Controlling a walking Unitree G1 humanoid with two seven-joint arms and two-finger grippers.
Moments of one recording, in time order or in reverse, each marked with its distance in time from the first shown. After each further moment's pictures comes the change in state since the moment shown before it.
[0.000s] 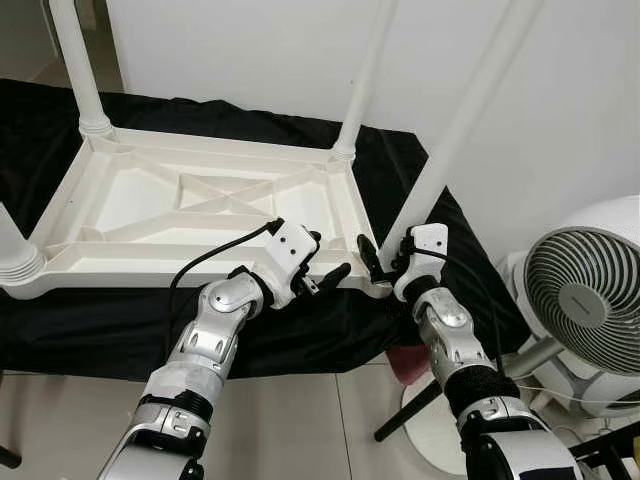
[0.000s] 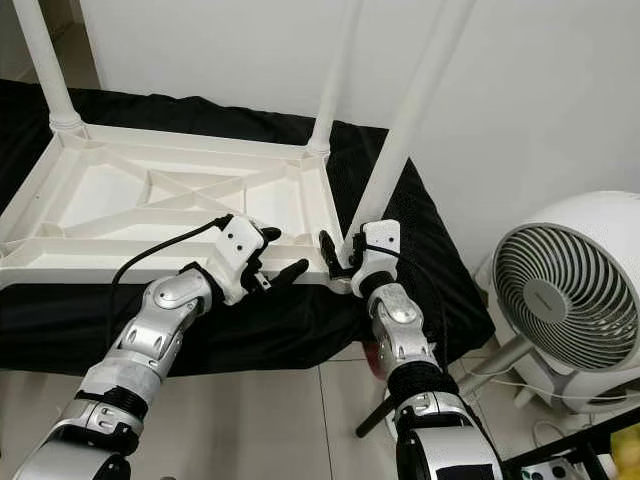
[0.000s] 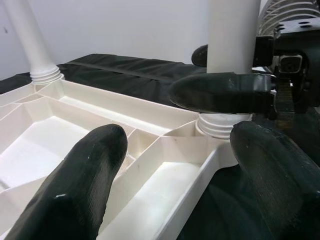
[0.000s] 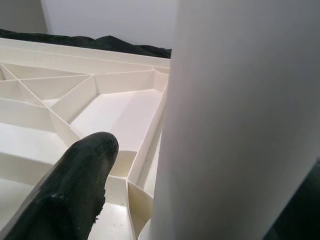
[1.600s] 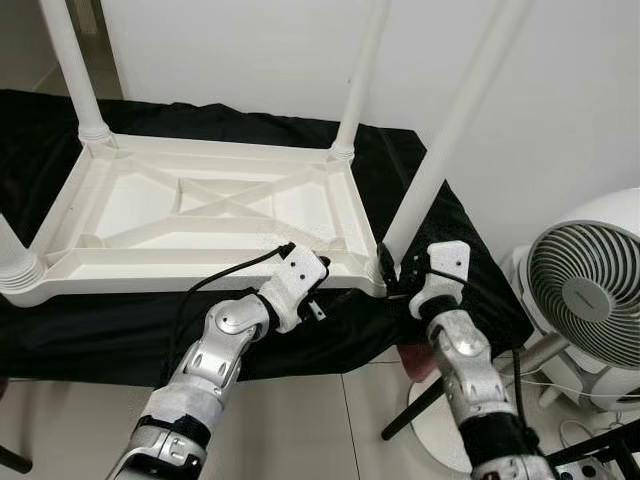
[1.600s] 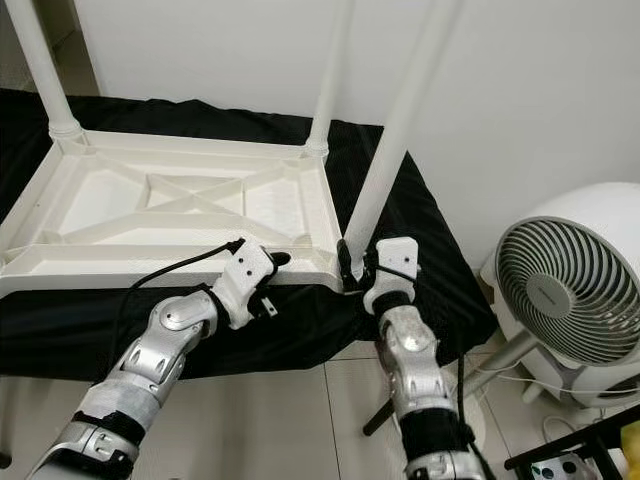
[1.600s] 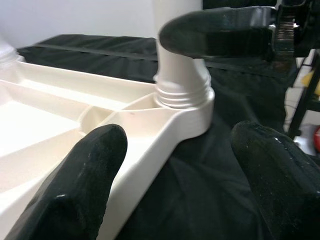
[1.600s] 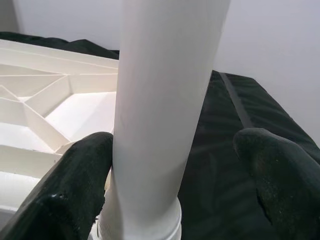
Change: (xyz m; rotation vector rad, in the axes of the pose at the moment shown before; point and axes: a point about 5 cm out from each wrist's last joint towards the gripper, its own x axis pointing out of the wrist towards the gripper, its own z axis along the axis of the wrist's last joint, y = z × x) left arm -0.008 -0.023 -0.010 0.009 0.051 -0.079; right arm -0.031 -0.005 0.013 -0.108 -0.020 -0.077
